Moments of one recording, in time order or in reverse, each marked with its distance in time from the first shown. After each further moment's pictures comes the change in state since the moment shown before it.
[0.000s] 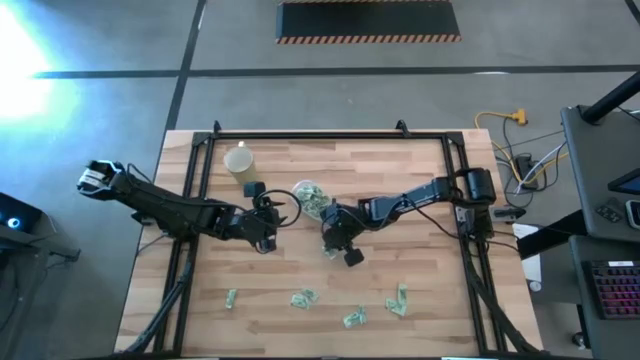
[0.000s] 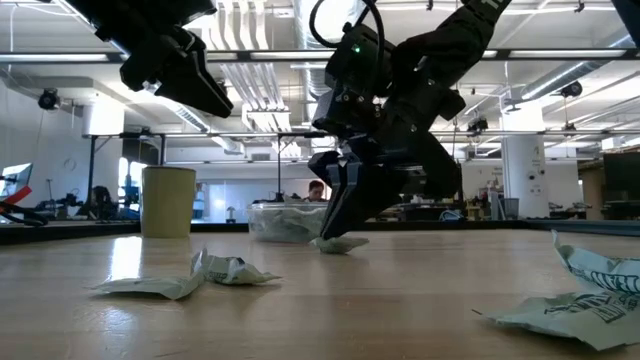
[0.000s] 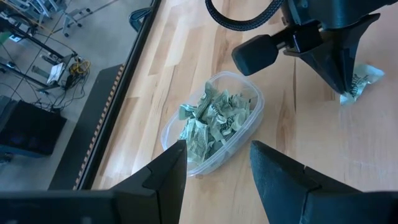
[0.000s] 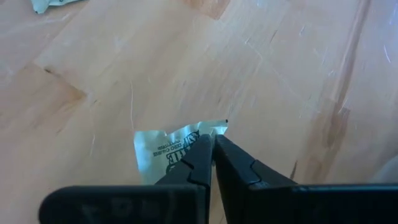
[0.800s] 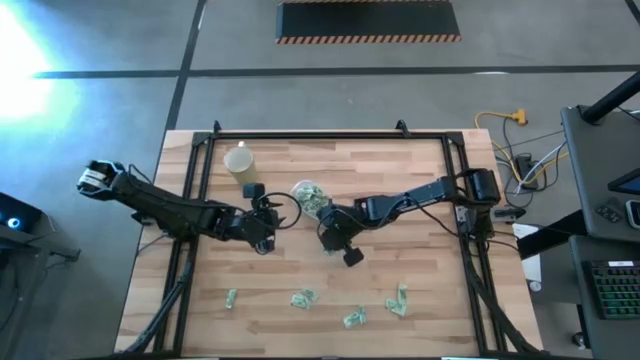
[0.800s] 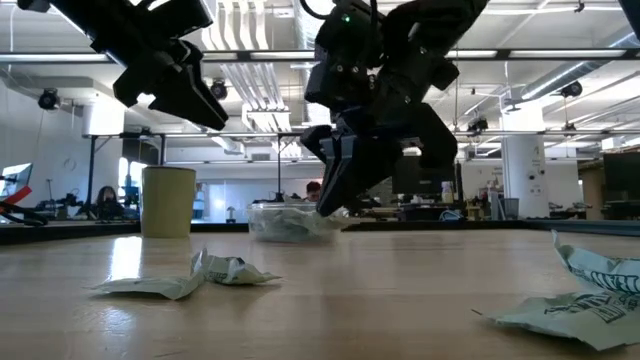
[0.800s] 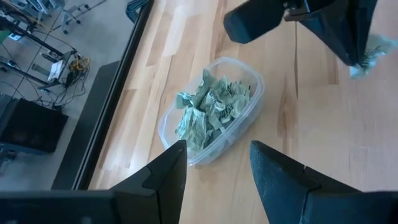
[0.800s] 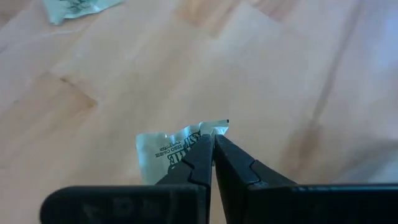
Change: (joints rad) left arm 0.000 0.000 -0.042 0.012 -0.001 0.003; right arm 0.026 -0.026 0.110 -0.182 0.052 -0.052
